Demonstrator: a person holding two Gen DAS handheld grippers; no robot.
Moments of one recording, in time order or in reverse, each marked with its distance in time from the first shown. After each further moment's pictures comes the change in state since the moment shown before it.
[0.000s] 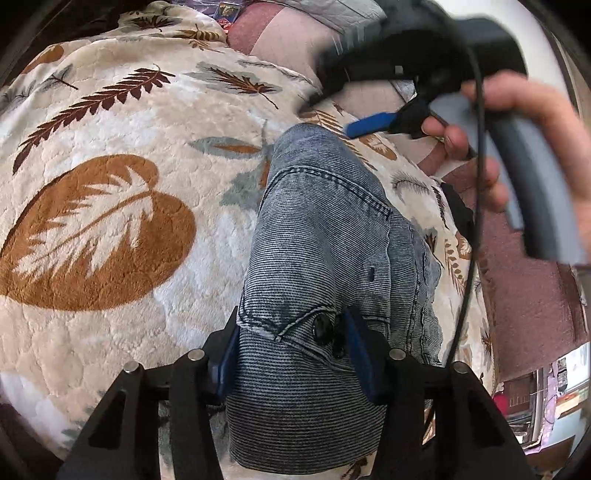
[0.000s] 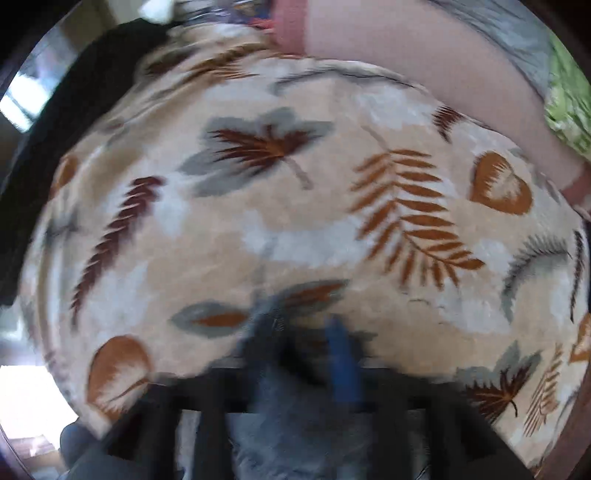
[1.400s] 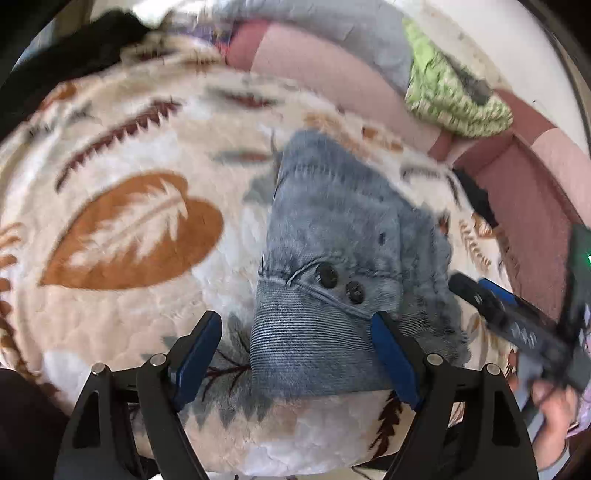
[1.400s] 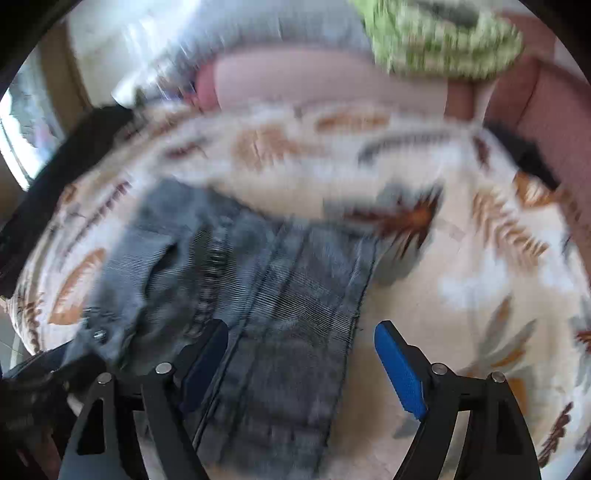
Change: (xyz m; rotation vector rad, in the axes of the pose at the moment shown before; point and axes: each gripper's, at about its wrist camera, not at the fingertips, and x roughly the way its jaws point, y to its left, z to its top) left arm -0.036 -0.018 -0.020 0.119 -0.067 0.137; right arm -0.049 -0.071 -0.268 0.232 -0.475 -0.109
